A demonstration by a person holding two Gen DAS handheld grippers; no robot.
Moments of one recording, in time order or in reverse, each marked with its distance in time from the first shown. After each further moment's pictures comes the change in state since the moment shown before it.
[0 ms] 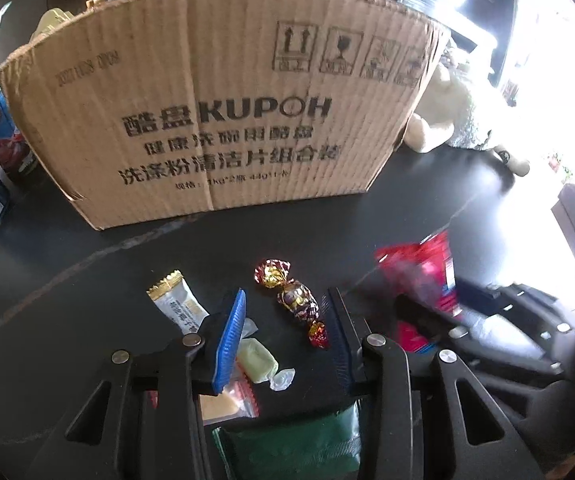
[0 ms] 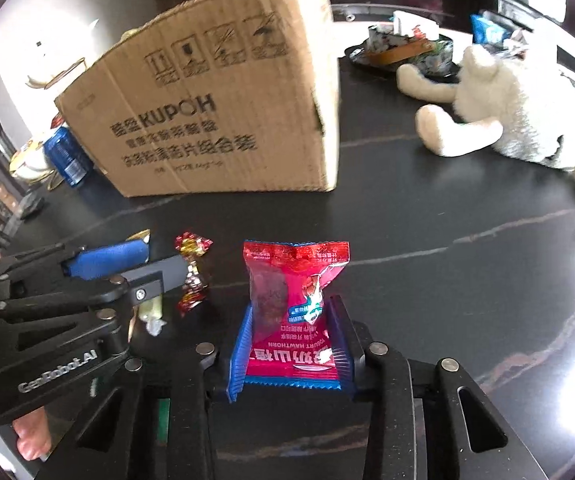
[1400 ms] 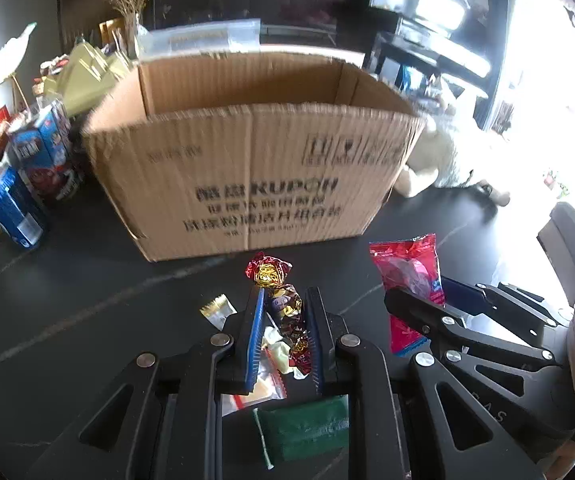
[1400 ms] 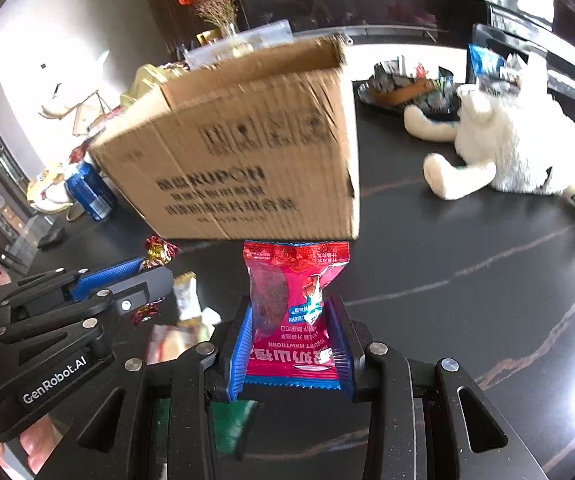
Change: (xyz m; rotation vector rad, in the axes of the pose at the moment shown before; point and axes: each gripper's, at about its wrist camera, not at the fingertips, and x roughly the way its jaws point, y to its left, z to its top) left arm -0.074 0.020 0.003 -0.009 -0.130 0.001; right arm -0.040 0.029 0.023 0.026 -0.078 0.035
